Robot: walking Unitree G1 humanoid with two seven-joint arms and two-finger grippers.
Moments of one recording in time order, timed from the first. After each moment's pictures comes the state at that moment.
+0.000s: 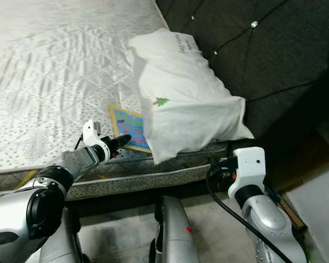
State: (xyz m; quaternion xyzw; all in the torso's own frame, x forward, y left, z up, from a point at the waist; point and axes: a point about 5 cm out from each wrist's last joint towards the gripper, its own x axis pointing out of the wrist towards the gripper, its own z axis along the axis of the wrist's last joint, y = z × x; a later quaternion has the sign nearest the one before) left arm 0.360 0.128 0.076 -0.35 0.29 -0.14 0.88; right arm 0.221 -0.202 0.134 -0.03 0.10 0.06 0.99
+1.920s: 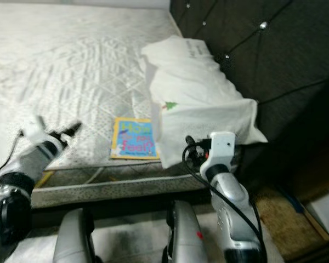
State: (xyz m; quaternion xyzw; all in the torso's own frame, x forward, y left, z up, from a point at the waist) left arm 0.354 0.246 0.095 -0.28 0.14 0.03 0.95; right arm 0.280 -0.156 0.117 0.04 0.04 0.08 1.00
